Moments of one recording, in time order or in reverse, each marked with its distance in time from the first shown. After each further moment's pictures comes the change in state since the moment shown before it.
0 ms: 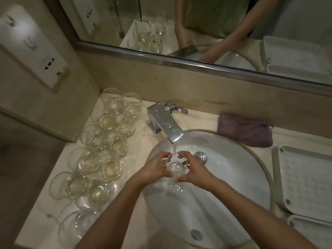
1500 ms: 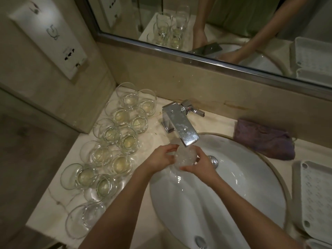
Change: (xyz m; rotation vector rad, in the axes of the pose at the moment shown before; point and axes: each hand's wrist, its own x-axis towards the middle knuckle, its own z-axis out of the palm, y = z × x) left_hand 0.032 -0.001 -0.022 0.015 0.123 0.054; right_hand 0.033 -0.005 0.009 0.254 0.159 0.136
